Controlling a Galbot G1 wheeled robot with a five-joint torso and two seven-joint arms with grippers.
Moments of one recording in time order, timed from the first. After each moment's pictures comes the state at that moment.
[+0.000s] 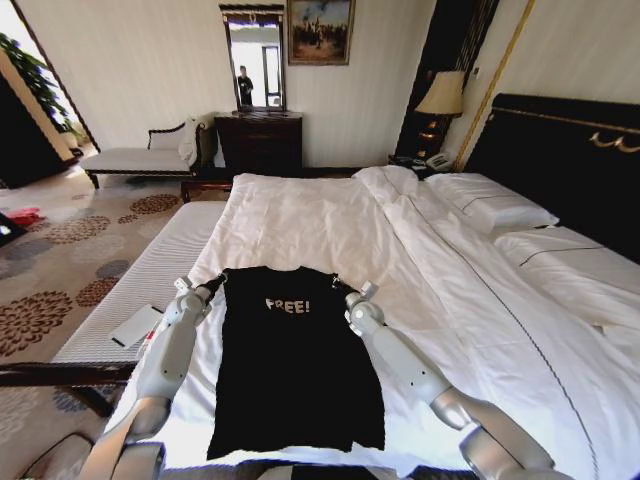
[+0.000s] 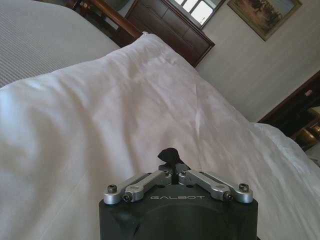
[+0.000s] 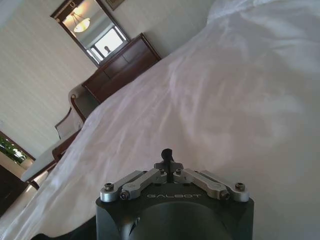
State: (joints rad) left arm 0.65 -1.21 -0.53 -1.12 -0.97 0.39 0.04; right arm -0.58 1.22 -0.11 1.22 1.25 0.02 0.25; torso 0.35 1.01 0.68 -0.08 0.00
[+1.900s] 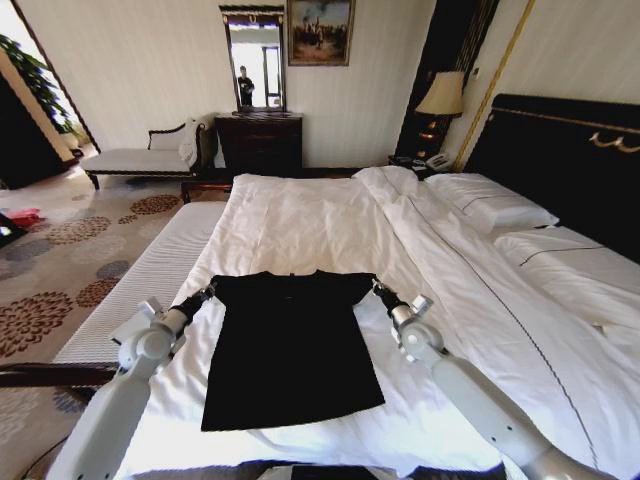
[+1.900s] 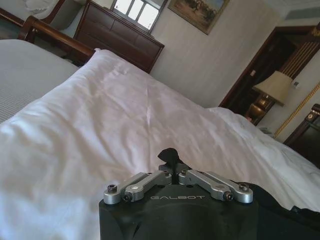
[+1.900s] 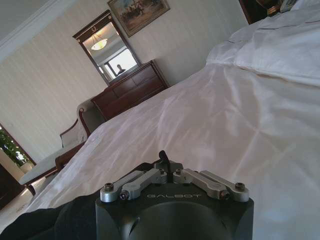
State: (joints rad) left arm 1.28 -0.94 -0.67 -1.85 -1.15 0.37 0.03; right arm -1.01 0.86 0.12 1.74 1.24 0.06 0.24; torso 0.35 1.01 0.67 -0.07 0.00
